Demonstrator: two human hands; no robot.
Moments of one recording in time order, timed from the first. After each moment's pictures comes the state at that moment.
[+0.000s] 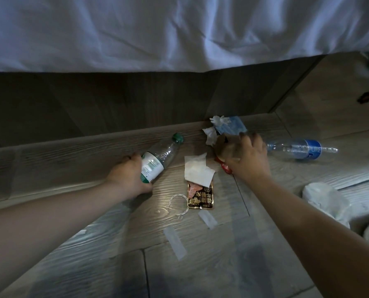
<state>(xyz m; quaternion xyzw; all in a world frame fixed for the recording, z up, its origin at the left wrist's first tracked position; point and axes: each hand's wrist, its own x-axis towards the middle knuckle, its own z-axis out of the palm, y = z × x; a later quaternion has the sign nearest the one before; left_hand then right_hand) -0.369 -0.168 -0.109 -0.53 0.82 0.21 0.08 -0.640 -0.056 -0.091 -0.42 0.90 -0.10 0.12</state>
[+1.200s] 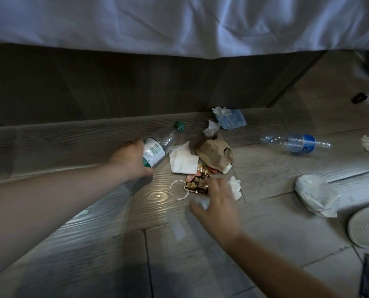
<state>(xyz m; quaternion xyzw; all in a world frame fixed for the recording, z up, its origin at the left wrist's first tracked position) -0.363 -0.168 -0.104 -0.52 0.81 0.24 0.07 -0.514 0.032 -0.115 -0.51 0.83 -0.19 0.12</state>
